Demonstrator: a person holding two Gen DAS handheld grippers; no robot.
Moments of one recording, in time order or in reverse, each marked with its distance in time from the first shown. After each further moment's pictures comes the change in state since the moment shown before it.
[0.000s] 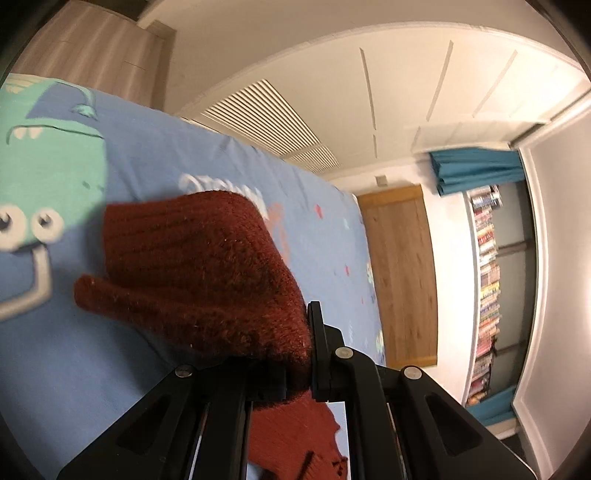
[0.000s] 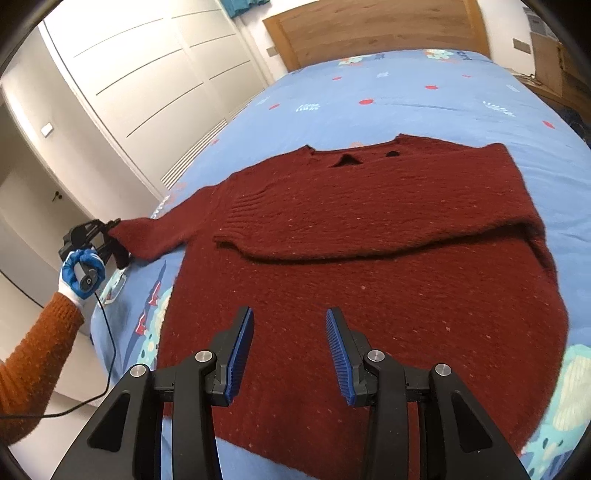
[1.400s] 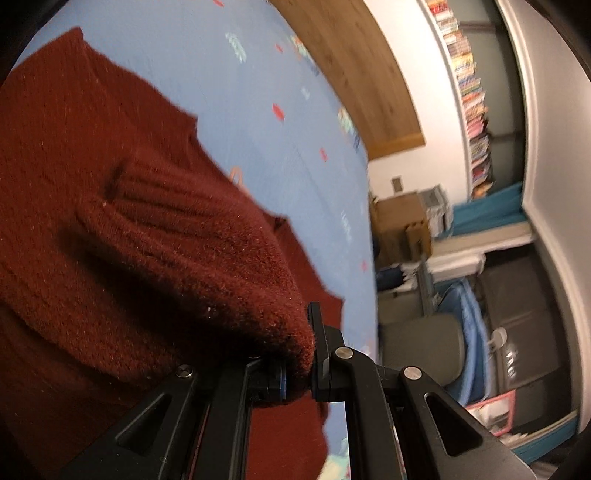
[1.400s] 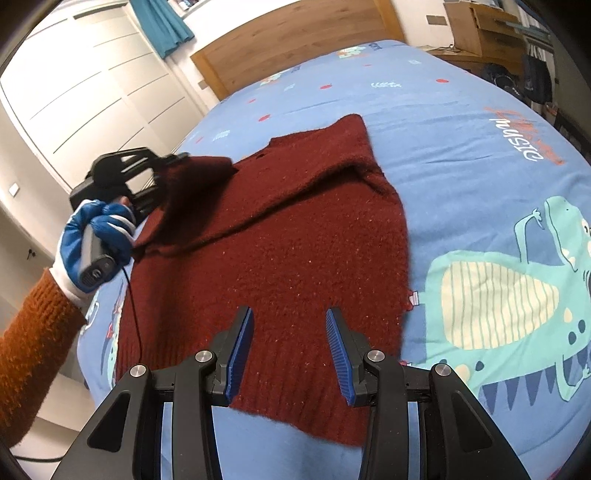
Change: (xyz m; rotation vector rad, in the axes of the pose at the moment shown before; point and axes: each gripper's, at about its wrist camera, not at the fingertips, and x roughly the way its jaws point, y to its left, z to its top) left arm 0.111 -0.156 -0.365 0.398 0.696 -0.017; right arm -0.086 -0.111 -0.073 0.206 -0.077 -0.104
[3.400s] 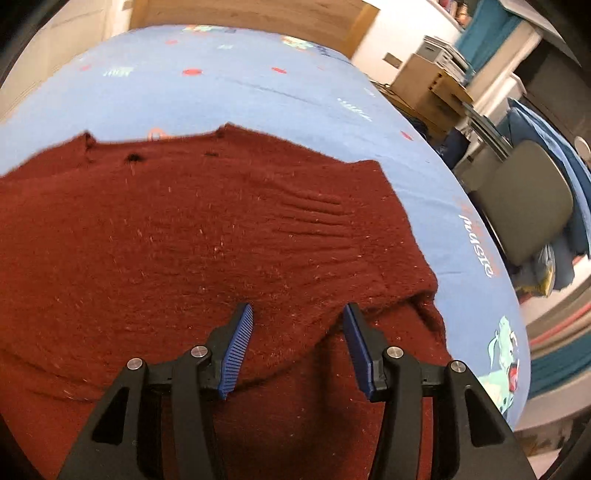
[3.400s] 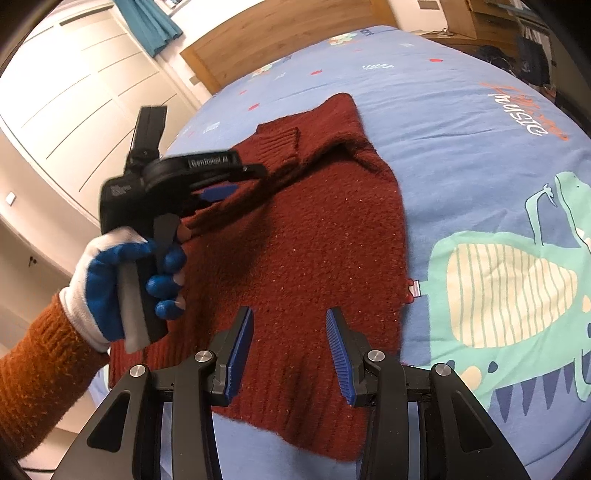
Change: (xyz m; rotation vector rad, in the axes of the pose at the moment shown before) left arm 0.036 -0.041 -0.129 0.616 0.150 0.391; right arm 0.027 -0.018 0.003 0.035 0.030 0.006
